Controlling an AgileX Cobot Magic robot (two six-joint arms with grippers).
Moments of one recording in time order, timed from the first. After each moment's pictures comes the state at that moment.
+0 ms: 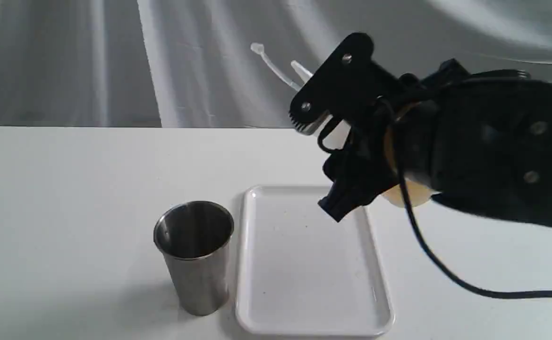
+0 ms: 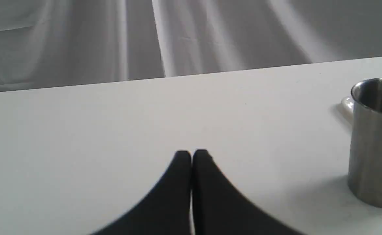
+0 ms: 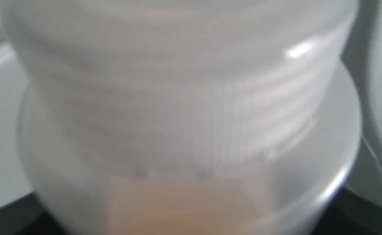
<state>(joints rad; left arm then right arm) -0.02 0.00 0.00 0.03 0.27 0.04 0.64 1.58 -1.09 -1.16 0.70 0.65</state>
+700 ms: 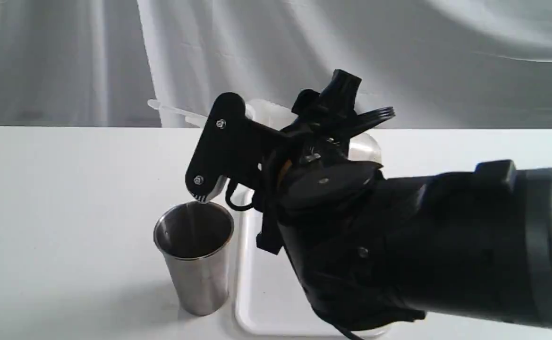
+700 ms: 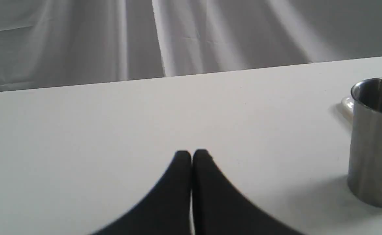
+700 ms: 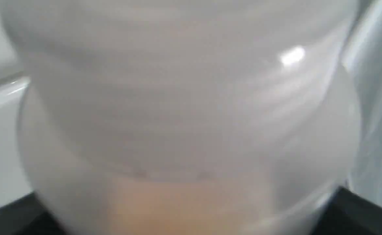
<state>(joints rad) -0.02 0.00 0.00 0.03 0.27 0.04 0.84 1.73 -1.15 -1.47 0.85 0.76</state>
